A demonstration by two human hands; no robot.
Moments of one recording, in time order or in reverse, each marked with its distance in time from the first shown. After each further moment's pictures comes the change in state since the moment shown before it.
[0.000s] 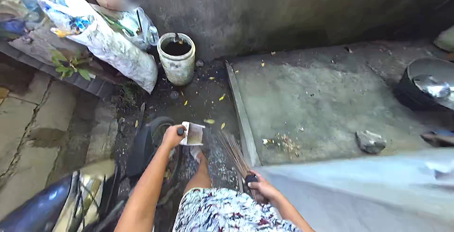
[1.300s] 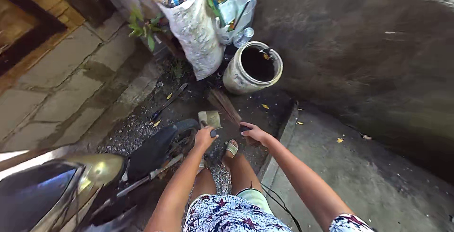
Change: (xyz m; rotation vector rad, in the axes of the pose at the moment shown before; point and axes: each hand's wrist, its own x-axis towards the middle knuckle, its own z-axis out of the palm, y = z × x) left_hand 0.186 -0.069 -0.074 -0.412 0.174 -0.474; right_hand 0.273 -0.522 0.158 -0.926 -0.381 -0.182
